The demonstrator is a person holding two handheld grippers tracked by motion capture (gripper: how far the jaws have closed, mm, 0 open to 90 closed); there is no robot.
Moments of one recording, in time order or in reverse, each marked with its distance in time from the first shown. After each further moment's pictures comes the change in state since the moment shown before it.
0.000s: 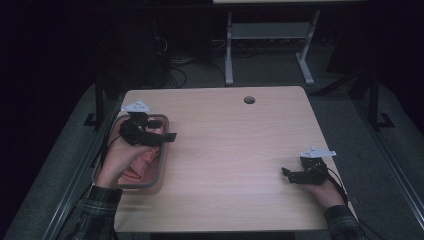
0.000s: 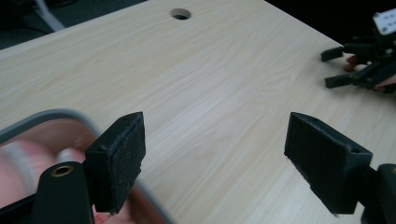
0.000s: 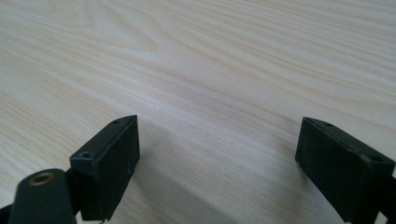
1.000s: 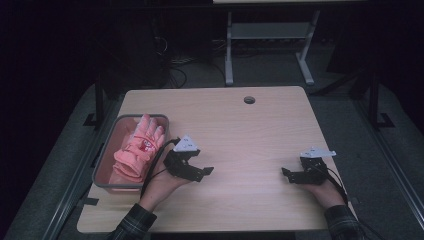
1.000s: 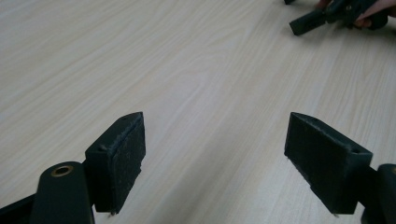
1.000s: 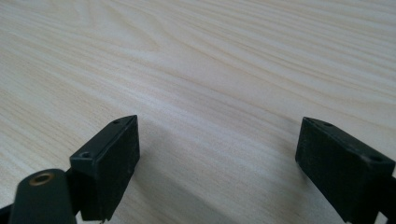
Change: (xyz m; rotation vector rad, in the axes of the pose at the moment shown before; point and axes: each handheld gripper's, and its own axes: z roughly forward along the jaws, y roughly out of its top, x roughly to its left) left arm -0.075 -0.053 0.089 0.059 -0.056 0.173; right arm 0.000 0.000 0.000 0.000 0.003 -0.006
